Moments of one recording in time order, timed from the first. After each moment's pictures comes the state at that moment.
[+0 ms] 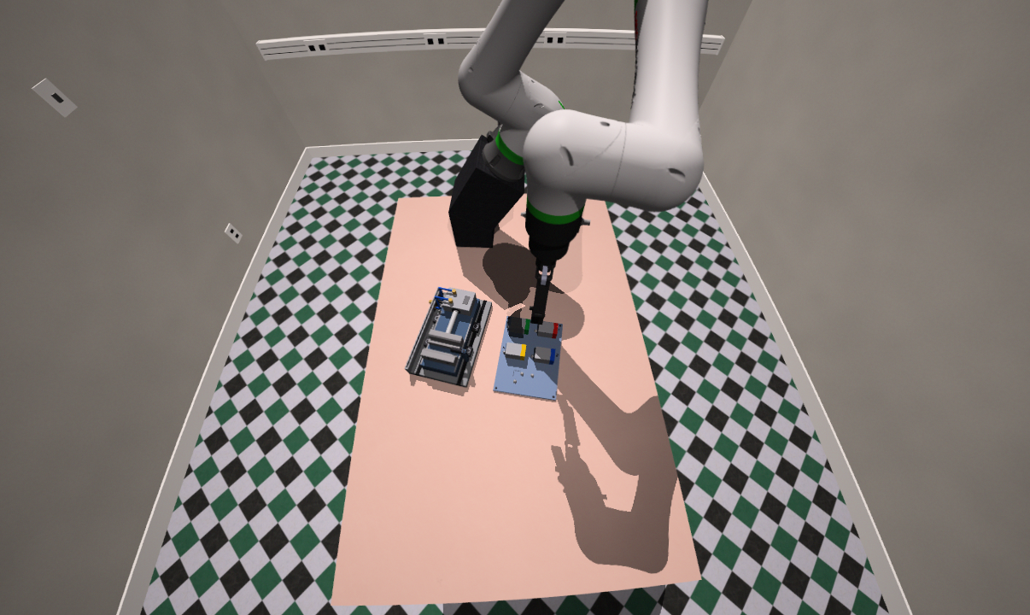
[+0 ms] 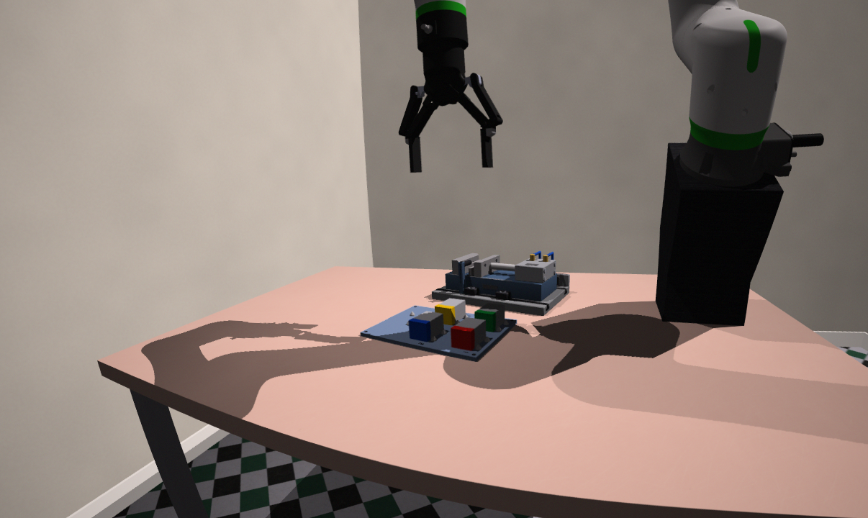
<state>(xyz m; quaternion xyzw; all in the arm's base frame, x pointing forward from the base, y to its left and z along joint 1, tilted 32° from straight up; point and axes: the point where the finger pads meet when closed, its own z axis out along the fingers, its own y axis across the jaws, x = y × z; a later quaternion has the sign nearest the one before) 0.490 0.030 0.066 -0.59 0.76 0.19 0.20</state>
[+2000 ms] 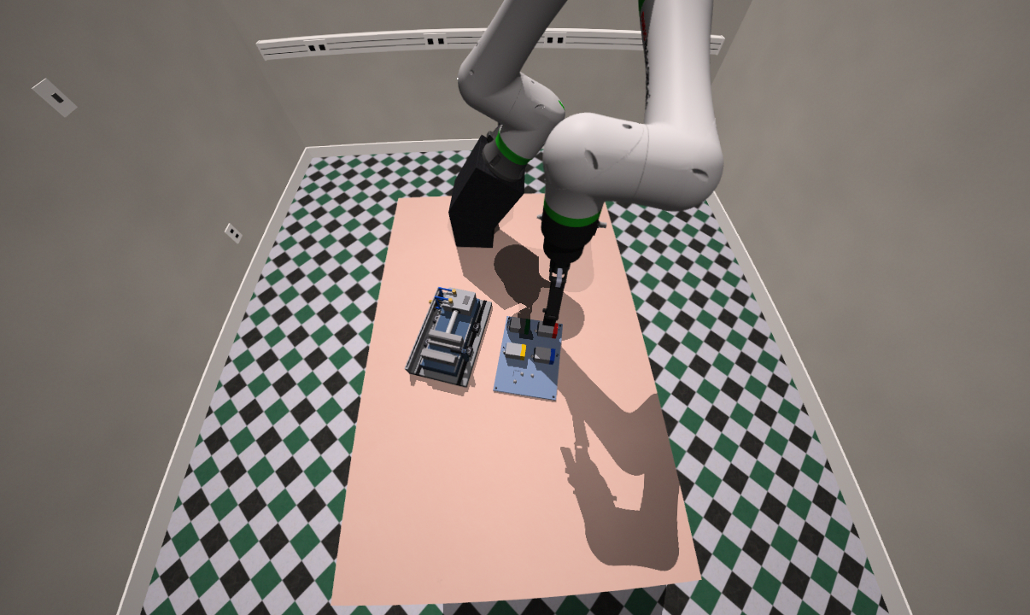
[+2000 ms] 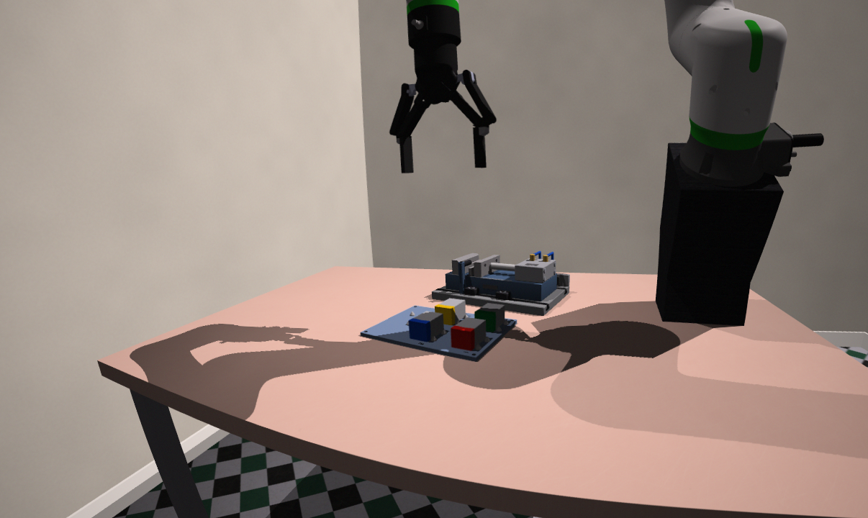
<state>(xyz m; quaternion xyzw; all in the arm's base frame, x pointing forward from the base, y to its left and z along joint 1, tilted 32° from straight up) 0.496 0.053 0.079 -0.59 0.76 0.19 0.20</state>
